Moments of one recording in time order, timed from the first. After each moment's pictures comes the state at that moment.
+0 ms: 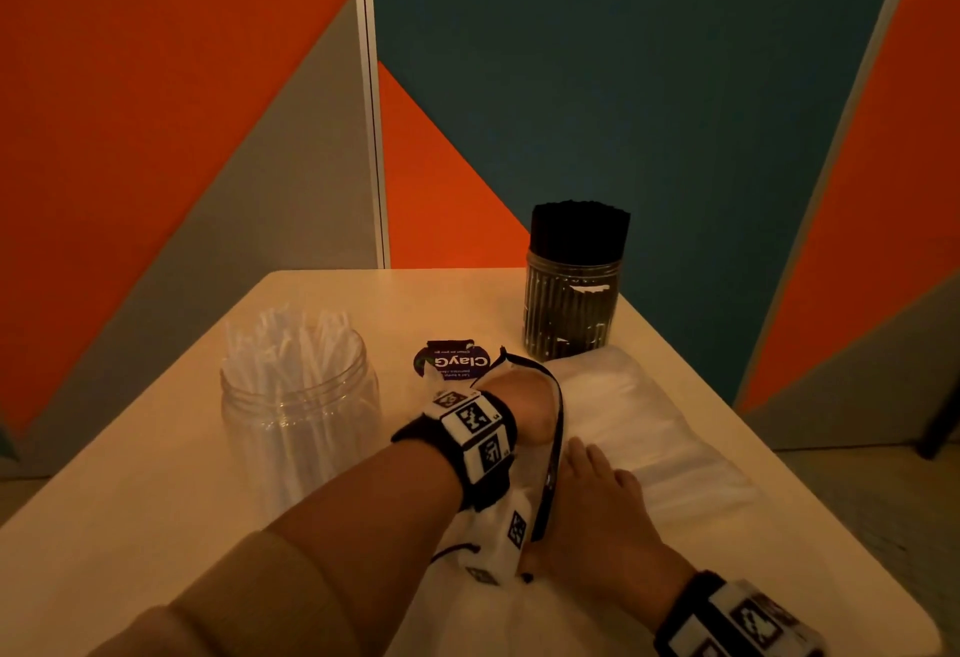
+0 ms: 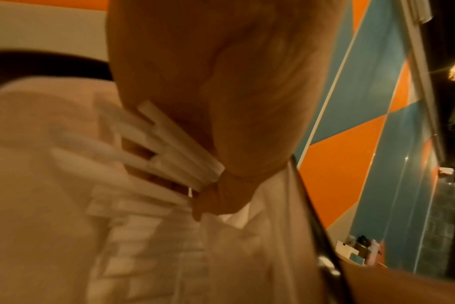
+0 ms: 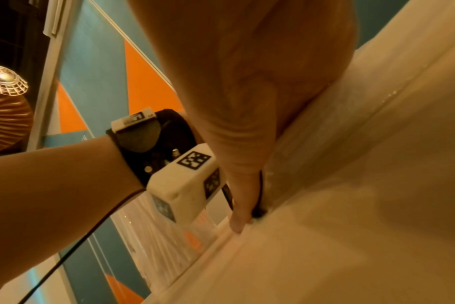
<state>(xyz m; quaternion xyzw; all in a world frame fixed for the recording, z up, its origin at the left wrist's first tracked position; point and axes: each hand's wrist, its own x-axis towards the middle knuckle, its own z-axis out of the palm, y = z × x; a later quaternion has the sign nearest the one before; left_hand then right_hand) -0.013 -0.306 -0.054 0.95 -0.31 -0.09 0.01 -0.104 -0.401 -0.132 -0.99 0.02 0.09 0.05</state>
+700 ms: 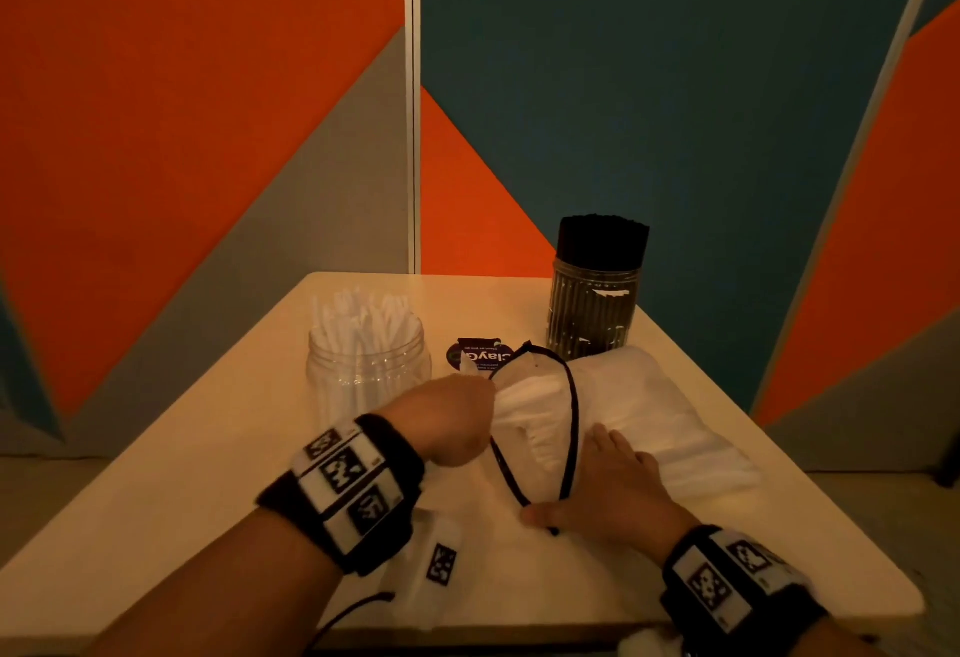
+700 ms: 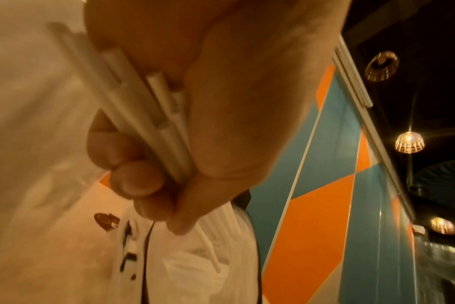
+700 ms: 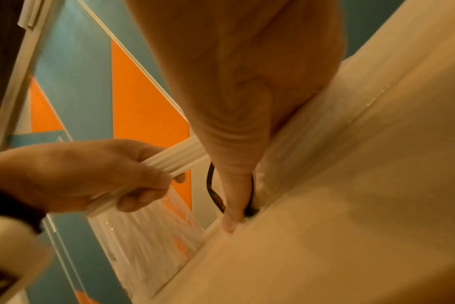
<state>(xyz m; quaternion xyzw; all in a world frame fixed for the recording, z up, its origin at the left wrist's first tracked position) -0.104 -0.197 -0.031 0.97 -0.24 -0.05 0.05 -0.101 -0.400 -0.141 -0.99 0.06 0.06 0.08</state>
